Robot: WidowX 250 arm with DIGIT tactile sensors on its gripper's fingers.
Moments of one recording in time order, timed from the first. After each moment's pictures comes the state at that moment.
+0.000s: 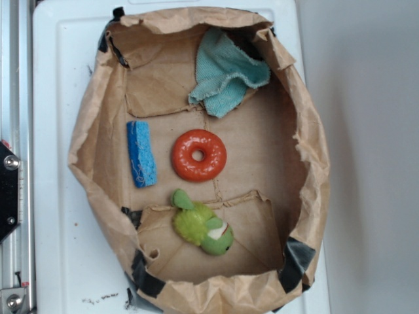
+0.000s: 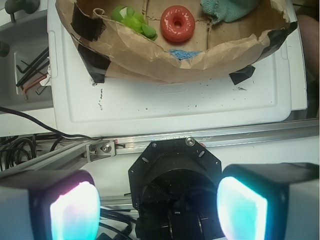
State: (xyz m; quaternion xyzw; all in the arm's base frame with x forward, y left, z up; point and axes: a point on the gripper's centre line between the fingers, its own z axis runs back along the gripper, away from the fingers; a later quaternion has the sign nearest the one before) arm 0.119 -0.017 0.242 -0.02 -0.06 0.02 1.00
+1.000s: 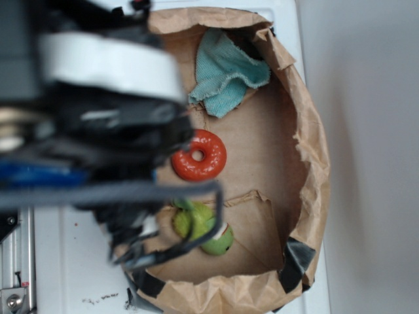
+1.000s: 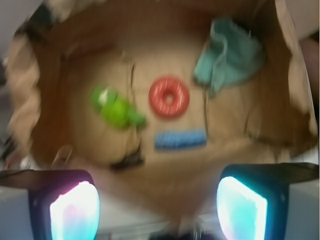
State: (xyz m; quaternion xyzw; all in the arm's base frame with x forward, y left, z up) arm 0.243 0.029 0.197 0.00 -0.11 0.10 0.99
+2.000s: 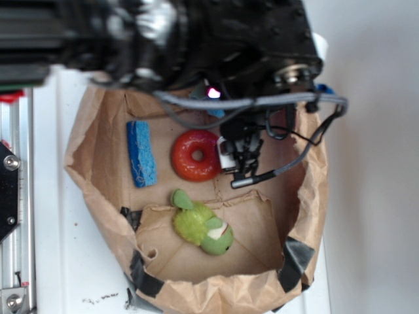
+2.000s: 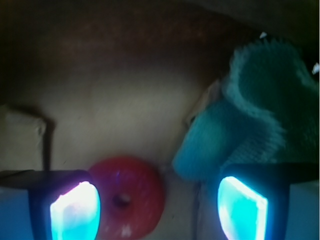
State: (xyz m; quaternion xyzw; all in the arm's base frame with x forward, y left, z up) arm 0.319 0.069 0.078 0.02 -0.05 0.06 1.00
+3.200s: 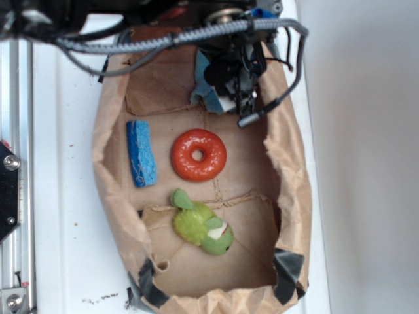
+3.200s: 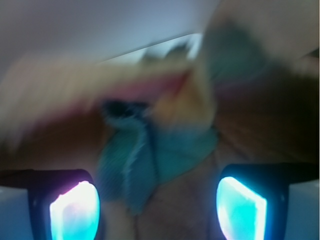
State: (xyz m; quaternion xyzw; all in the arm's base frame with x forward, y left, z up) arm 0.302 0.130 0.109 0.11 -0.15 0.22 0.96
